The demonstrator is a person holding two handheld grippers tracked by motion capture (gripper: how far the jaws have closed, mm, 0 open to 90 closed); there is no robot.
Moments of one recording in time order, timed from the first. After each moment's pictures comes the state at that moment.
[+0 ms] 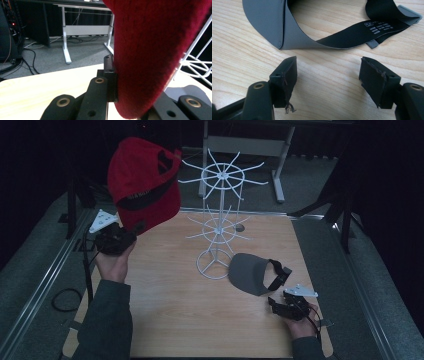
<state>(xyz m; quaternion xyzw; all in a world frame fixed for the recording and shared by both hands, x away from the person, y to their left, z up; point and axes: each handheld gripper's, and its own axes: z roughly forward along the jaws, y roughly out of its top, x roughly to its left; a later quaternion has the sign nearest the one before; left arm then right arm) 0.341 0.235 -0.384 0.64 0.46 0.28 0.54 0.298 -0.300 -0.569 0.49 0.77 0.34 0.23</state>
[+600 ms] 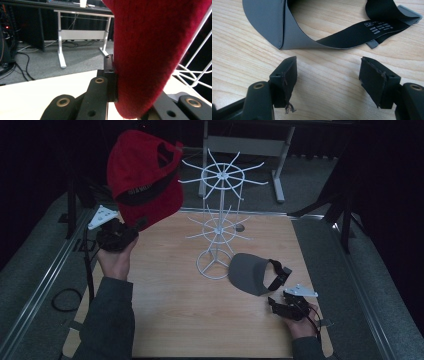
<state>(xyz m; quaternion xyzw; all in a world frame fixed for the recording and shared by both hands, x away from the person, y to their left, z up) 0.342 0.228 -0.372 0.63 0.45 0.27 0.57 0.298 -0.300 -0.569 0.49 0.77 0.34 0.23</state>
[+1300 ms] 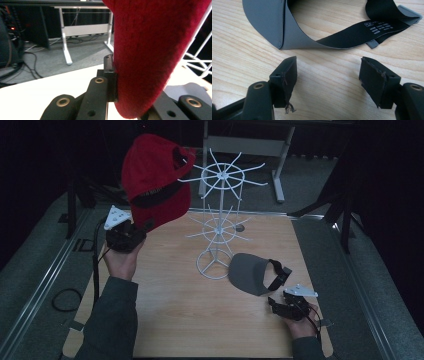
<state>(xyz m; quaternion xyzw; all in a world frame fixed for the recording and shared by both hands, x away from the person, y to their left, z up) 0.346 0.209 -0.377 0.67 0.45 0.31 0.51 0.298 -0.300 -0.569 0.49 0.77 0.34 0.23</state>
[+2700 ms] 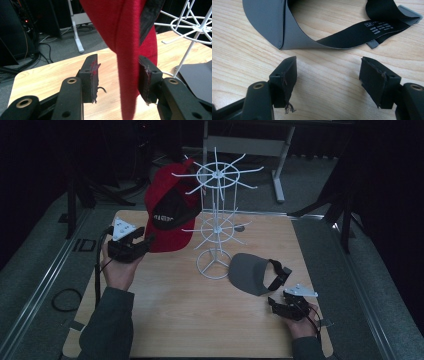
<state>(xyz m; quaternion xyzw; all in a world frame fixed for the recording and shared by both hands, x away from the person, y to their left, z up) 0.336 0.211 -0.402 0.70 0.46 0.32 0.46 0.299 -0.299 -0.569 0.49 0.77 0.34 0.23</state>
